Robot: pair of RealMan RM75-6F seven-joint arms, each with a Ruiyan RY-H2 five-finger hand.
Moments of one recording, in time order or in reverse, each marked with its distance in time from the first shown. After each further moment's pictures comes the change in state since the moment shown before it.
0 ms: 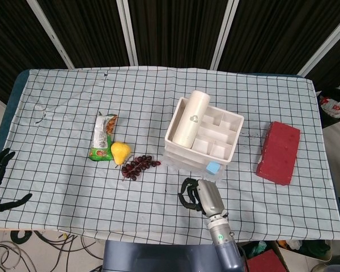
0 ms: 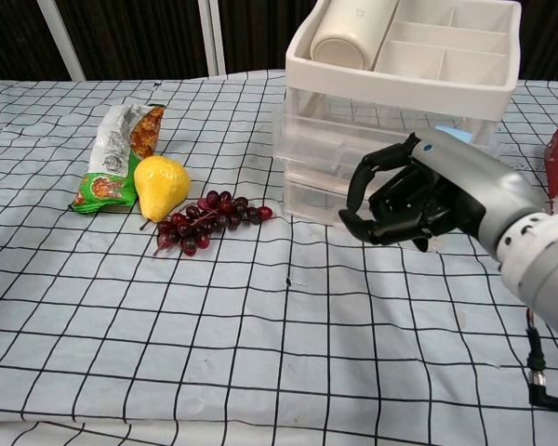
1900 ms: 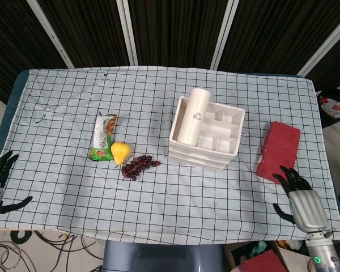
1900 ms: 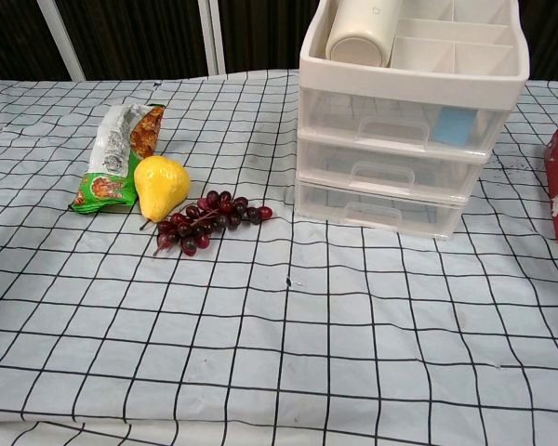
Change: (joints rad) left arm 0.004 -0.007 0.016 0.006 0.008 -0.006 0.089; right arm -0.221 0.714 -0.255 0.152 -0.397 0.211 0.166
